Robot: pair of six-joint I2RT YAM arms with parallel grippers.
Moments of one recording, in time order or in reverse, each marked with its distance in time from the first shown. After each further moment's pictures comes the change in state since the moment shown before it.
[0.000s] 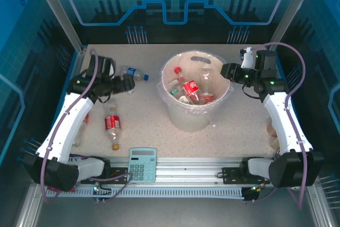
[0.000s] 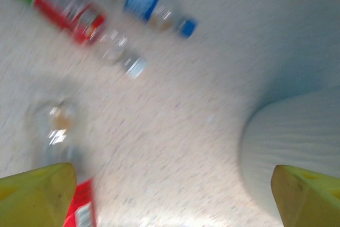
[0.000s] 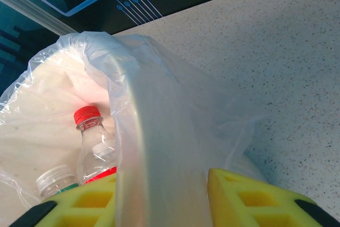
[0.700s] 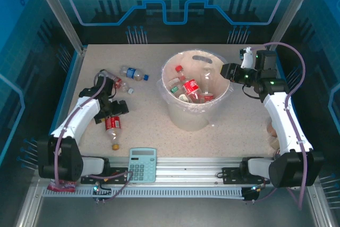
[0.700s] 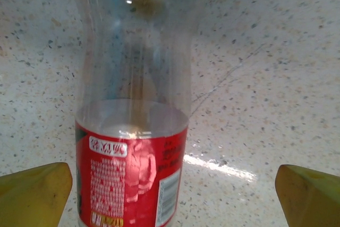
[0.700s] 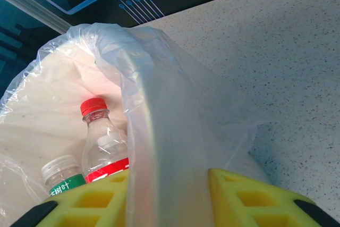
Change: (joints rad) left arm 0.130 0.103 -0.362 0.057 -0.035 -0.026; right arm 0.000 0.000 0.000 0.001 -0.008 -0.008
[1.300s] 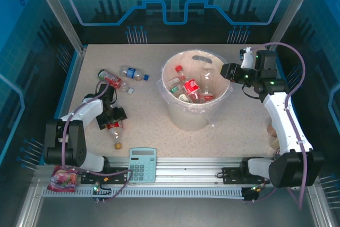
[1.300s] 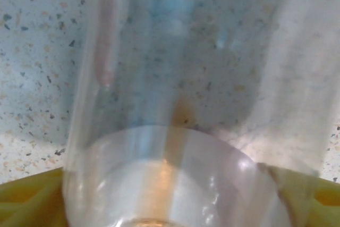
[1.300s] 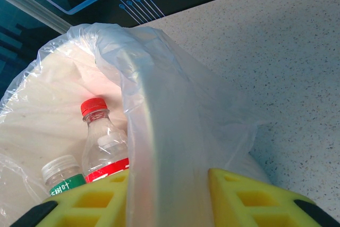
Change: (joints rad) left arm 0.050 0.133 -0.132 0.183 0.021 -0.029; right arm 0.000 0.000 -0.002 0.002 0.000 0.000
